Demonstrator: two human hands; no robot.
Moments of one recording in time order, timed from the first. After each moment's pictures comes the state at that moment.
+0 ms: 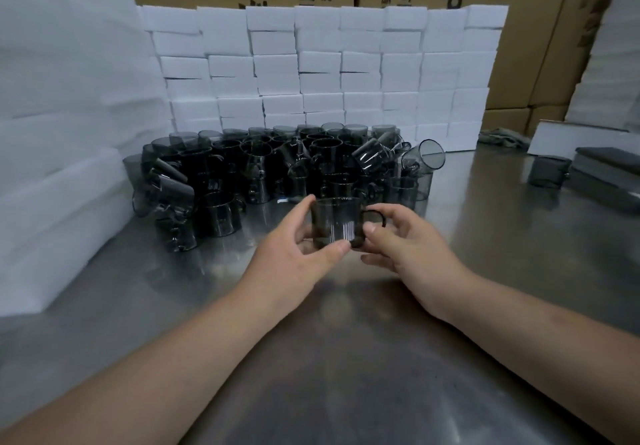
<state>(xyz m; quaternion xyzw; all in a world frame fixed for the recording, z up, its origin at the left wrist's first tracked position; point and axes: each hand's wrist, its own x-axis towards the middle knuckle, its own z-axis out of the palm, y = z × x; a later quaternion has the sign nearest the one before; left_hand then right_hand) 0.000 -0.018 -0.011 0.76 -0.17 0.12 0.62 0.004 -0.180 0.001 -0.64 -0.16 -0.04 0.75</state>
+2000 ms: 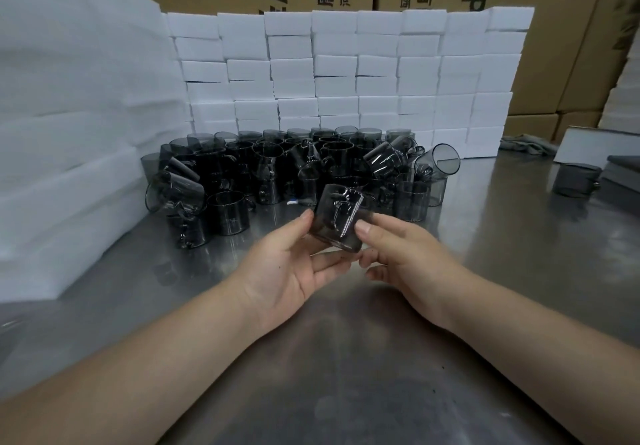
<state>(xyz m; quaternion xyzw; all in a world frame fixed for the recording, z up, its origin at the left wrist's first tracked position) -0.021 -0.024 0.014 0.52 -0.12 -0.09 0.84 -0.005 -0.180 0.014 -0.66 -0.21 0.07 0.71</state>
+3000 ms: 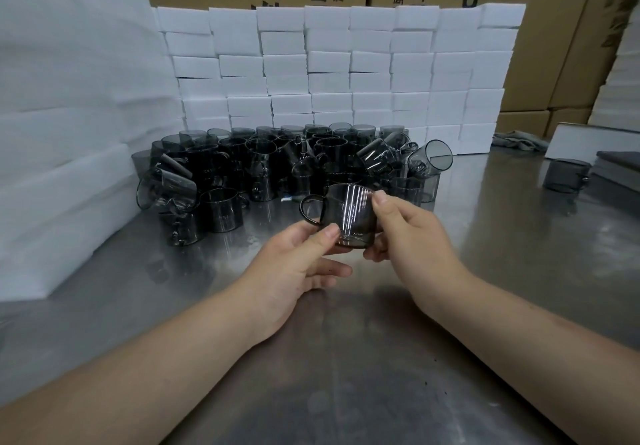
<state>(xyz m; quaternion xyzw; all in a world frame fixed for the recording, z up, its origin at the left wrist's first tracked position) -0.029 -0.033 0.005 0.65 -0.12 -0.02 0.75 -0.006 -0.176 0.016 -0.69 -0.17 -0.12 0.69</state>
